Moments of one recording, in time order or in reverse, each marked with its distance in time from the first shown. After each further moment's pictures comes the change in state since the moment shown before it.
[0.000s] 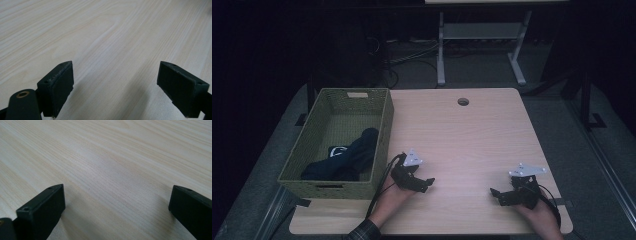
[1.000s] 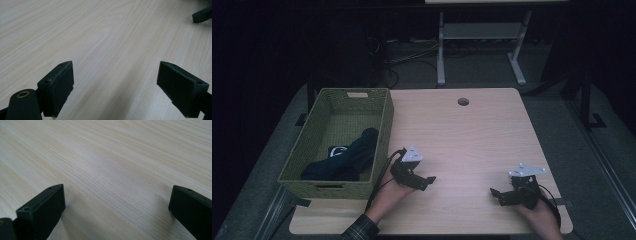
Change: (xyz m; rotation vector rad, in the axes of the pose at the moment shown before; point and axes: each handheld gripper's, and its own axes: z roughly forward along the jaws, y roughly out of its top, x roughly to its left) left arm 0.001 0.019 -0.015 -0.010 -0.068 0.036; right arm 0.000 0.000 0.000 0.001 0.001 0.003
